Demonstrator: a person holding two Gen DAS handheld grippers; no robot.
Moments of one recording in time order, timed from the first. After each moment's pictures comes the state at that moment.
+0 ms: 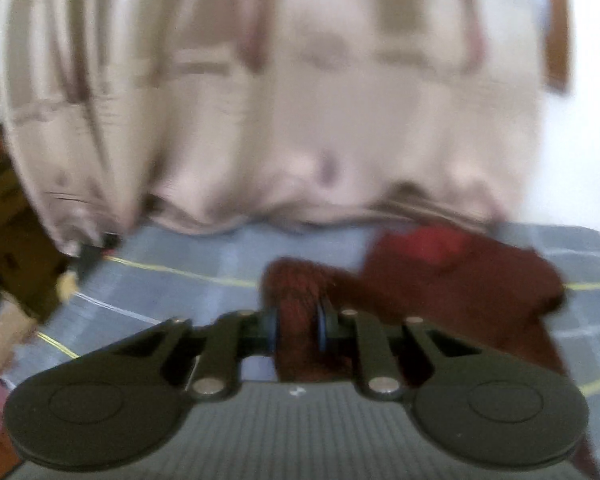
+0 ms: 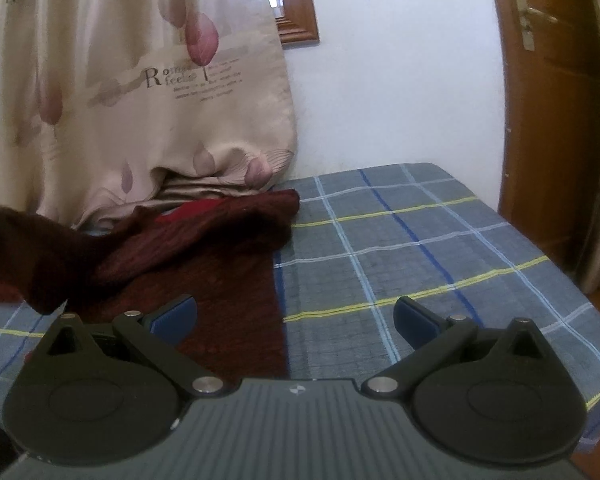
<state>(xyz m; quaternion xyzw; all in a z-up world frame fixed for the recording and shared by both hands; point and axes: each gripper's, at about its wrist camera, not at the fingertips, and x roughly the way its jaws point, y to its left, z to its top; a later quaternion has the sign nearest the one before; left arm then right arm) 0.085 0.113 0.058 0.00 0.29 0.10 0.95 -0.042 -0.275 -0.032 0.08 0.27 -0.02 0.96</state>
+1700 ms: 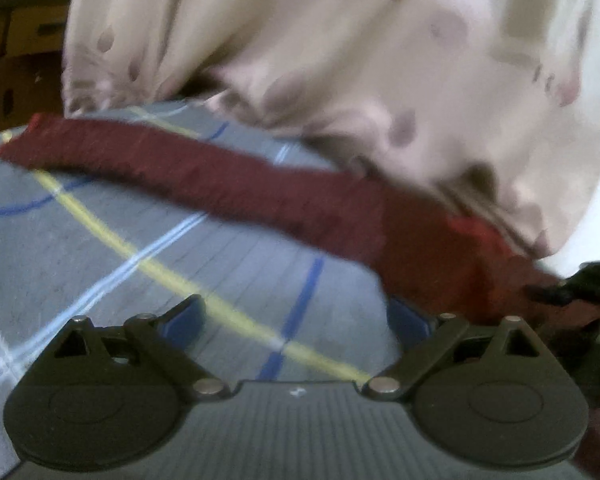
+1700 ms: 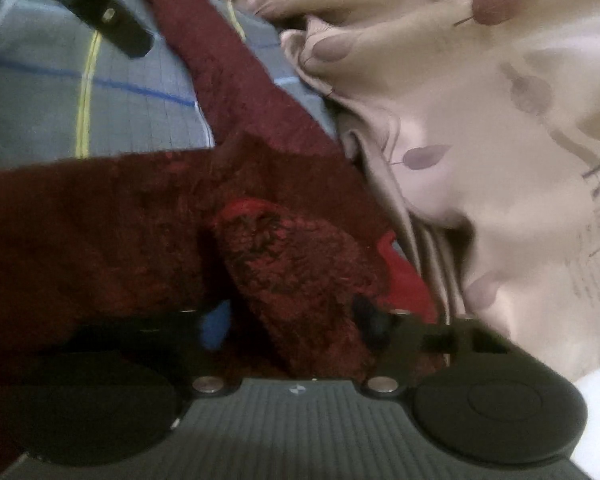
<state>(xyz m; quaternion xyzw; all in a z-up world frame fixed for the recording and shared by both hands) 0.052 0.188 -0.115 -0.20 0.25 0.11 0.94 0.152 -0.026 -0.118 -0.49 0.23 0.29 0.79</state>
